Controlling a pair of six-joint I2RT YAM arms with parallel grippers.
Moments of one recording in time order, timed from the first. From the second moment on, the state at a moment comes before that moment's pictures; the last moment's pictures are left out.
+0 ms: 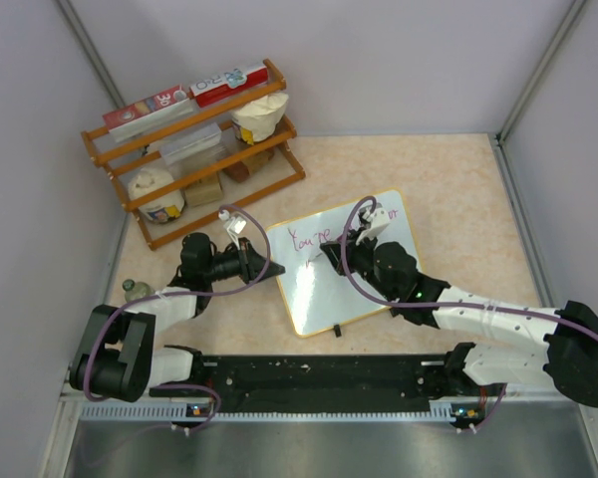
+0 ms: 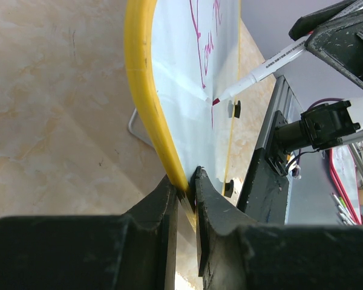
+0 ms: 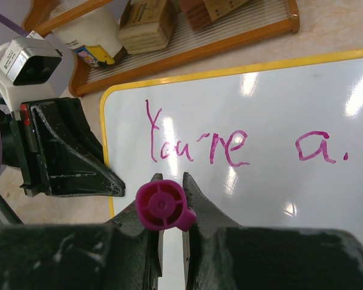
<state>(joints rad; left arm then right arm) -0.20 1.27 0.33 0.64 0.95 -0.54 0.96 1.14 0.59 0.40 0.30 0.46</state>
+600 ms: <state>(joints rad) -0.20 1.27 0.33 0.64 0.95 -0.54 0.96 1.14 0.59 0.40 0.30 0.47</state>
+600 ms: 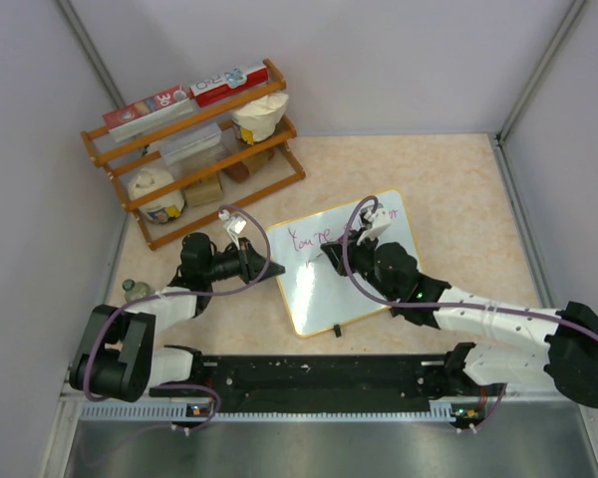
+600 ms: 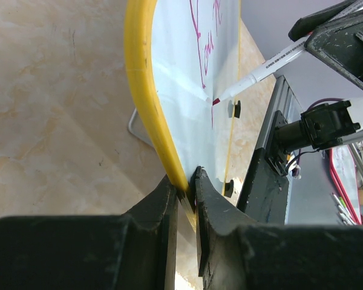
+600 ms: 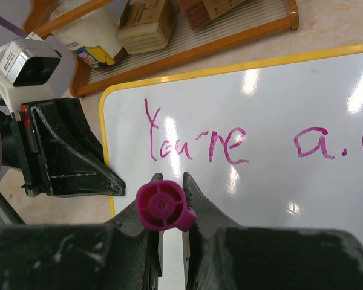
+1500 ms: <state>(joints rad) -0.20 1.26 0.33 0.64 0.96 -0.54 0.96 0.98 0.51 0.37 0.30 0.48</state>
